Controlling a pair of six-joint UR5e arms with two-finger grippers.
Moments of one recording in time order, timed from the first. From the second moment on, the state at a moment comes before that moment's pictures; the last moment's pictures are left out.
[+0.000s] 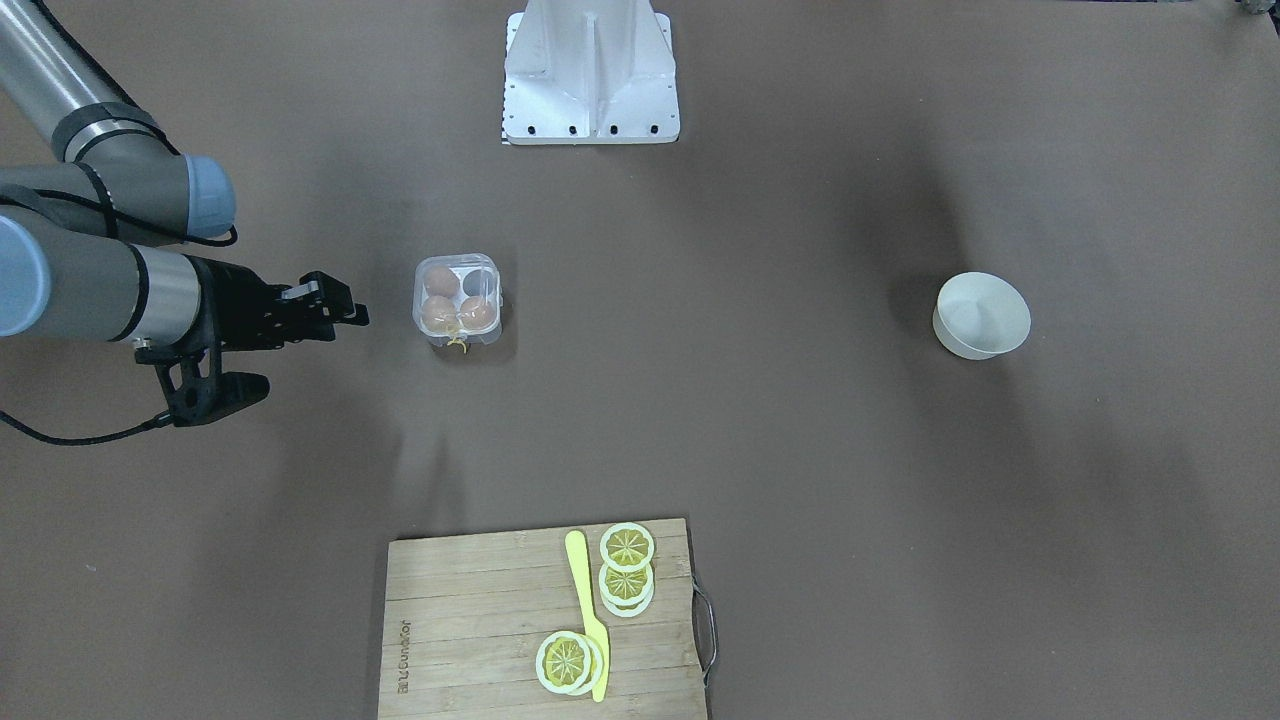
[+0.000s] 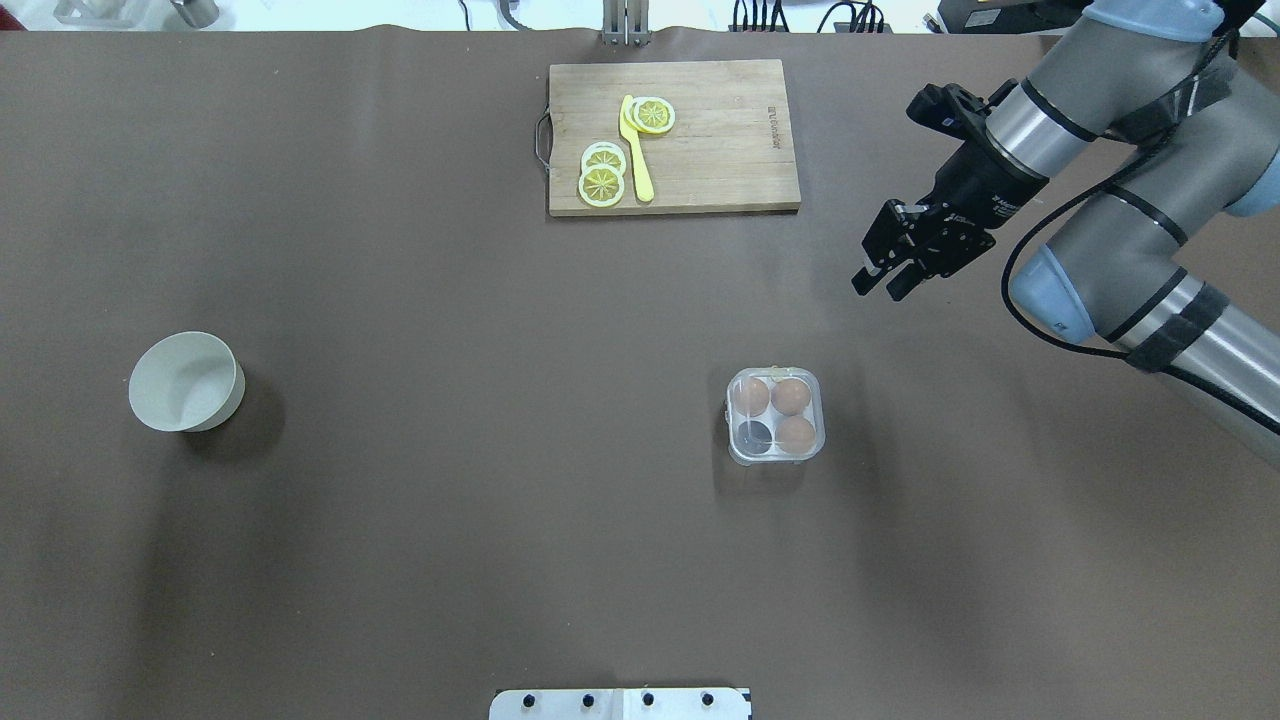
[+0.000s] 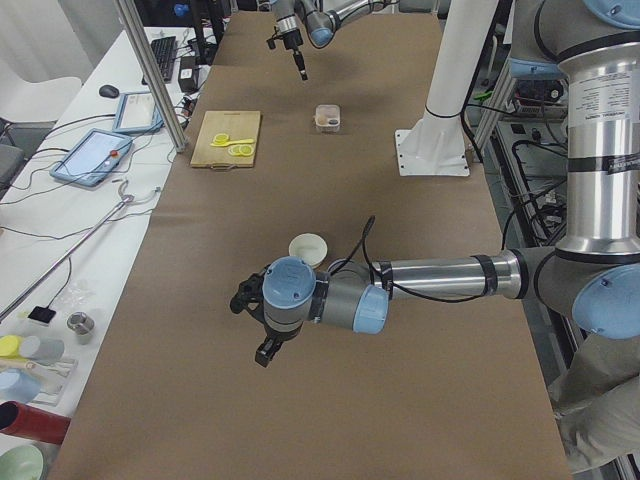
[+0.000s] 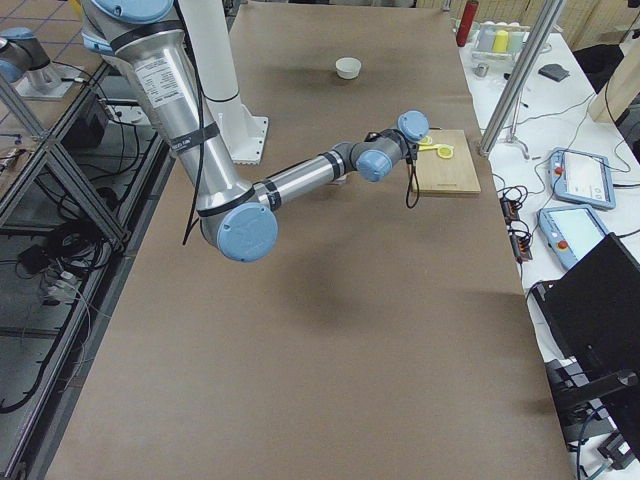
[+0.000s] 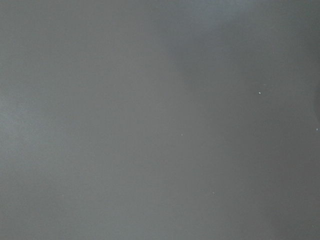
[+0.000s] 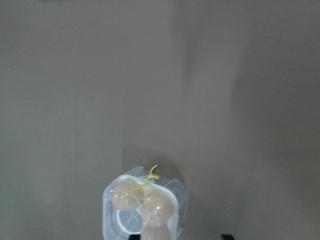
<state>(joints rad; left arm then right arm) -1.61 -1.47 -1.60 -1.85 -2.41 0.38 1.00 -1.13 1.53 -1.26 2.72 0.74</state>
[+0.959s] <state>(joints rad) -1.61 -1.51 -1.57 -1.81 -2.41 0.44 1.34 -1.42 1.50 -1.27 2.56 0.44</state>
